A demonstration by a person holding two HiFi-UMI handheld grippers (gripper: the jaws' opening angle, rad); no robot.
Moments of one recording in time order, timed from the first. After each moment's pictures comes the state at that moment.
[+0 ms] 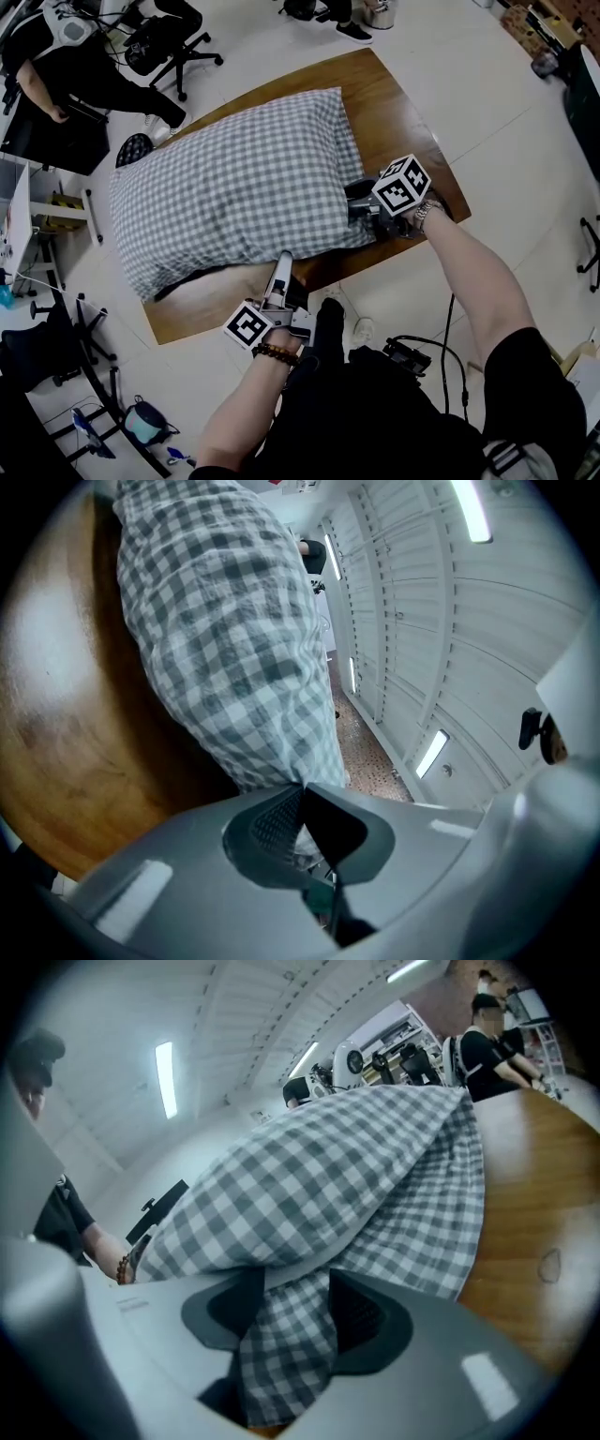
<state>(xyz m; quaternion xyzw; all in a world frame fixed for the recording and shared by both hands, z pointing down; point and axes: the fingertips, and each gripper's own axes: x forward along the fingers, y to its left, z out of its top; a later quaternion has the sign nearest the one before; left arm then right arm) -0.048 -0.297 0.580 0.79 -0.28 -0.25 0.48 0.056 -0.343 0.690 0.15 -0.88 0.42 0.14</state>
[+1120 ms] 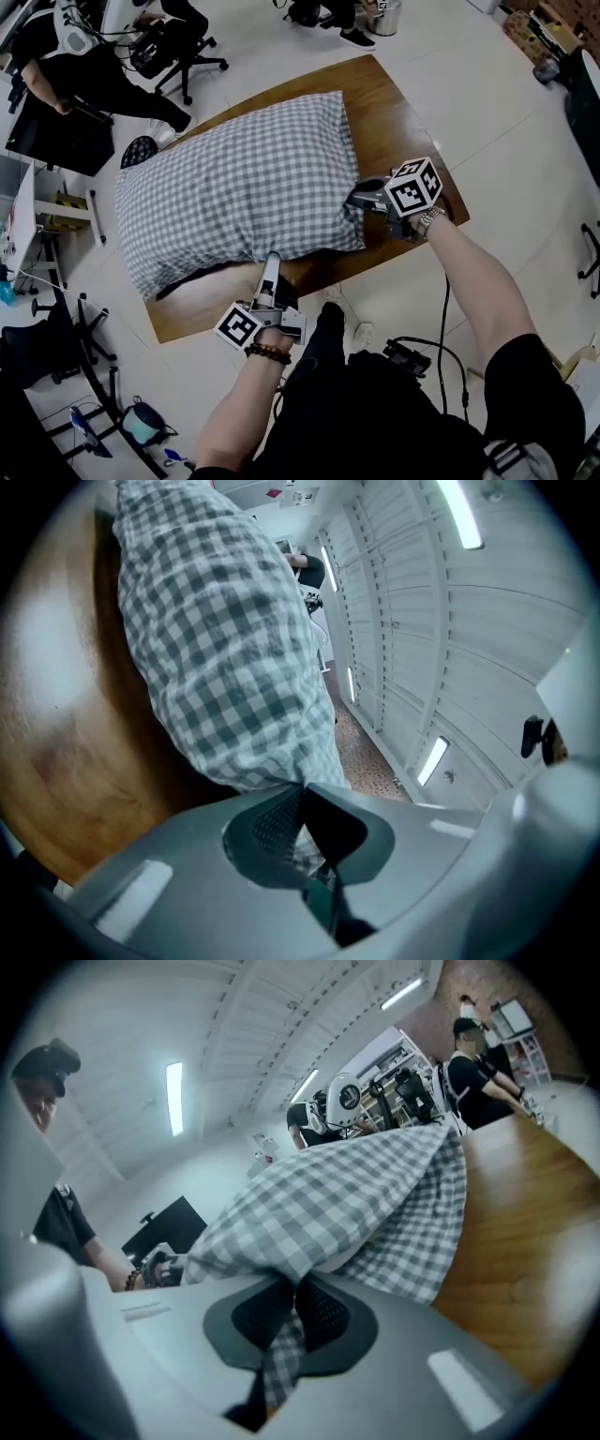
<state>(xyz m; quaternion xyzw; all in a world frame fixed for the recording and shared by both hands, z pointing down) -0.068 -0.279 0.580 0.80 -0.29 -0.27 0.45 0.074 -0.328 0.650 0.19 -0.90 0.40 0.07</state>
